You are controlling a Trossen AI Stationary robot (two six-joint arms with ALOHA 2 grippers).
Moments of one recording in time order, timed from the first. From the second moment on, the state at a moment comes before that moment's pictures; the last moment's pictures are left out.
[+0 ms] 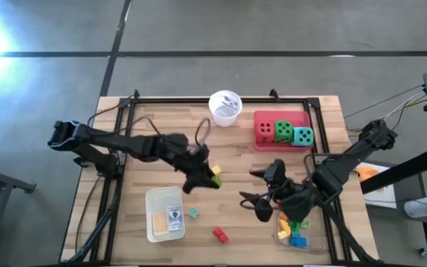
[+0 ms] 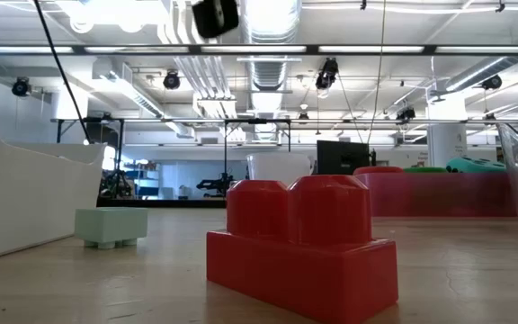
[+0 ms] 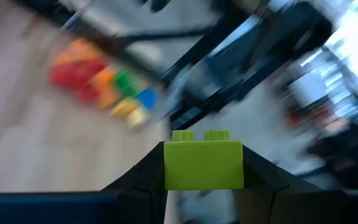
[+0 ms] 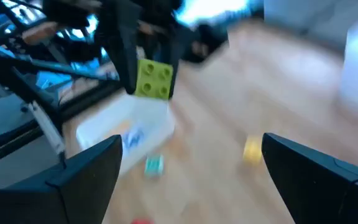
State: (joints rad) left arm -0.10 1.46 1.07 0.05 0.38 -0.67; right arm 0.65 1.44 1.36 -0.66 0.83 0.97
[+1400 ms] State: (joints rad) left arm 0.01 1.42 1.08 0.49 0.49 -1.13; right arm 0.49 1.73 1.76 -0.31 1.07 -0.12
